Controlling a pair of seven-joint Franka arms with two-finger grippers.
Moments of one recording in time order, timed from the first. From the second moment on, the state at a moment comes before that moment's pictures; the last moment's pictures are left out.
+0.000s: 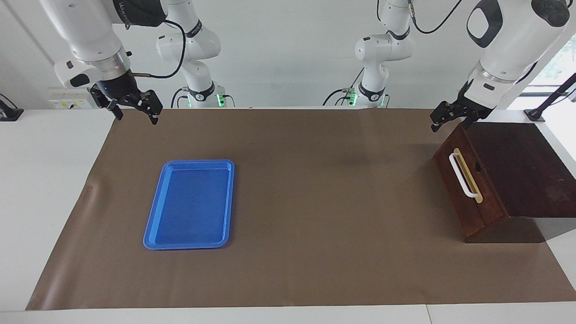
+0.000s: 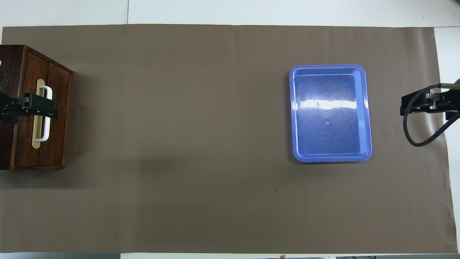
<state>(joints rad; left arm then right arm) 0.04 -0.01 -0.08 -1.64 -0.02 1.58 -0.07 0.14 -0.01 -0.13 -1.57 -0.06 1.51 0.15</state>
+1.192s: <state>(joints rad) 0.03 -0.01 -0.08 -1.77 0.16 1.80 -0.04 0.14 -0.01 -0.13 -1.57 -0.06 1.51 0.15</state>
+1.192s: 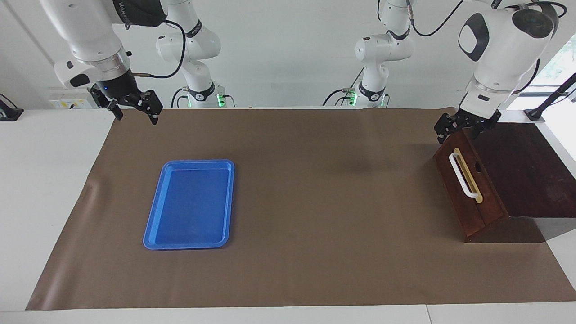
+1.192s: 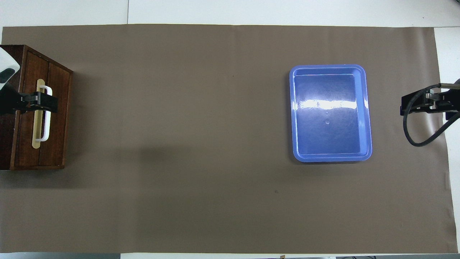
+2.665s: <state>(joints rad) 0.05 0.17 -0.08 -2.01 0.45 2.27 -0.14 0.14 -0.01 -0.13 -1.57 -0.06 1.51 0.15</state>
